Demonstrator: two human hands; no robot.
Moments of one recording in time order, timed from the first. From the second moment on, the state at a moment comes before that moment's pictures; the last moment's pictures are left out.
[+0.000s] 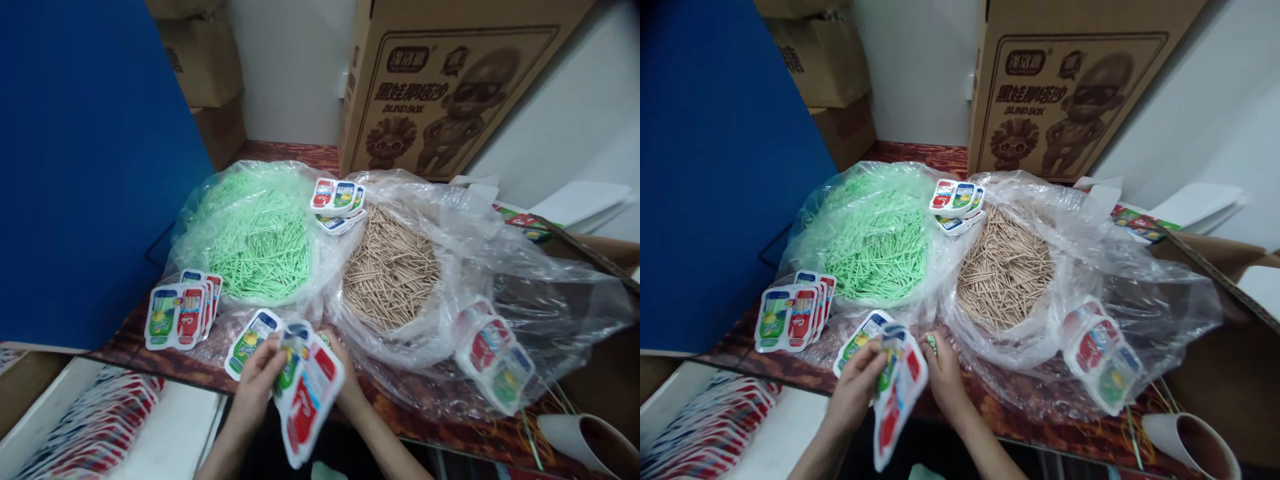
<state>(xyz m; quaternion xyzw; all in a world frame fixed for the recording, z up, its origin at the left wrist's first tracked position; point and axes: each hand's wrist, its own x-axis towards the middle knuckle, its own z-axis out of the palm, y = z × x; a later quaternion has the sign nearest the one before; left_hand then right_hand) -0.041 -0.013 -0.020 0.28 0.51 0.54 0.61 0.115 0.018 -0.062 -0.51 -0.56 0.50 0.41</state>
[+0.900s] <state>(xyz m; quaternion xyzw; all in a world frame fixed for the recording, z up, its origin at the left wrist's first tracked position) -0.074 -0.006 -0.040 0.06 0.50 0.60 0.62 0.071 0.149 0.019 -0.40 -0.62 0.52 0.43</state>
